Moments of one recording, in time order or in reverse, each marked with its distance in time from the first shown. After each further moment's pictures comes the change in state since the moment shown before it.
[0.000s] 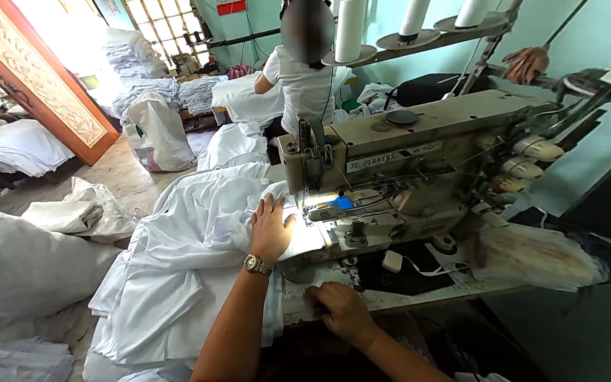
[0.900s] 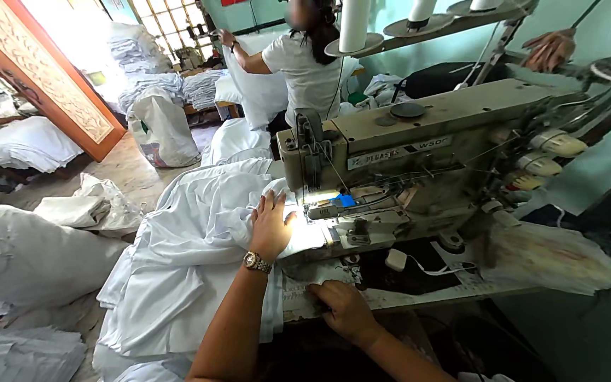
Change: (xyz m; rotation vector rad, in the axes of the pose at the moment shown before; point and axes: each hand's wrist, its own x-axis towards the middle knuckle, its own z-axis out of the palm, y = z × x) left_hand 0.000 0.002 -0.001 0.021 -0.015 0.002; right_hand 0.000 0.002 0.001 0.033 0.037 0.002
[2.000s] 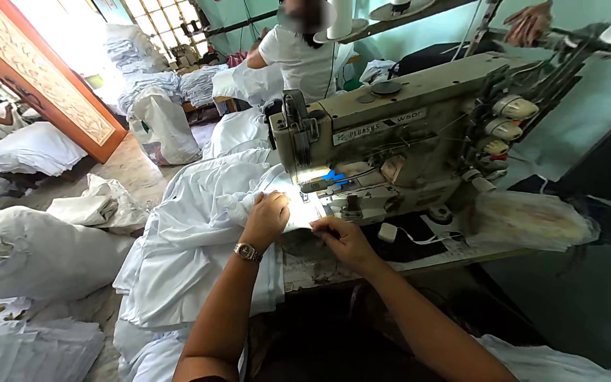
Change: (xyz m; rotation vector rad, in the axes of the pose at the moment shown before) left_hand -0.028 -0.019 -0.003 0.019 0.206 0.503; right_hand 0.069 0.013 -0.054 0.676 -0.007 0.290
